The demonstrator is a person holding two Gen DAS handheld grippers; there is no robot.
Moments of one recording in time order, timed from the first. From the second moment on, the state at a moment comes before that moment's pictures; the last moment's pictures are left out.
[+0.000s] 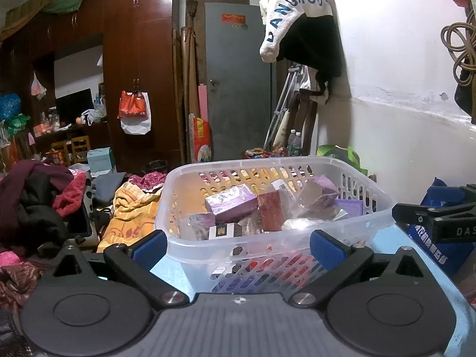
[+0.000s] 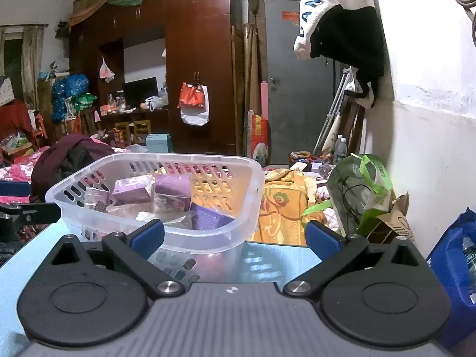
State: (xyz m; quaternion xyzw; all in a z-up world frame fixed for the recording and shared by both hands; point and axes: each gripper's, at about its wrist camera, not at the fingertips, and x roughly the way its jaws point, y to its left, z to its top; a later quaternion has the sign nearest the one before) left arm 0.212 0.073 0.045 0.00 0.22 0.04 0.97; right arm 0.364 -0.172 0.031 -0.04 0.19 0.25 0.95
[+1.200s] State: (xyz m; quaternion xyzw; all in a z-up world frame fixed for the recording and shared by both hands) left arm 0.214 0.067 0.038 0.00 0.23 0.03 0.97; right arm 0.355 -0.169 0.032 -0.05 0.19 0.27 0.94
